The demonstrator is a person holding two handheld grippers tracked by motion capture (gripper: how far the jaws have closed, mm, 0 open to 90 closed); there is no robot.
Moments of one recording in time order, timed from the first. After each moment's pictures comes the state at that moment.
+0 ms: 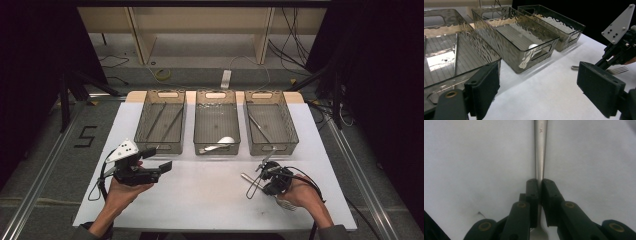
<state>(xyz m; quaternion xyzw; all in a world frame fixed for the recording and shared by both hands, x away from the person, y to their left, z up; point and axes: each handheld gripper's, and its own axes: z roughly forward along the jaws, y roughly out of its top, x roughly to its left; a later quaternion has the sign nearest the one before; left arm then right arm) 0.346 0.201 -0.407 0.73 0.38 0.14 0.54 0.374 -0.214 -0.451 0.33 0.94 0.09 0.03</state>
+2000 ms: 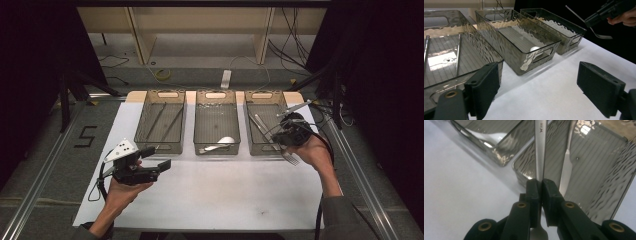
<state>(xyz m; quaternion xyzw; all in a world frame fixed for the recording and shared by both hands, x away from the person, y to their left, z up) 0.346 0.203 -0.407 0.72 0.39 0.14 0.55 0.447 -0.254 -0.358 0.41 0.86 0.25 0.14</state>
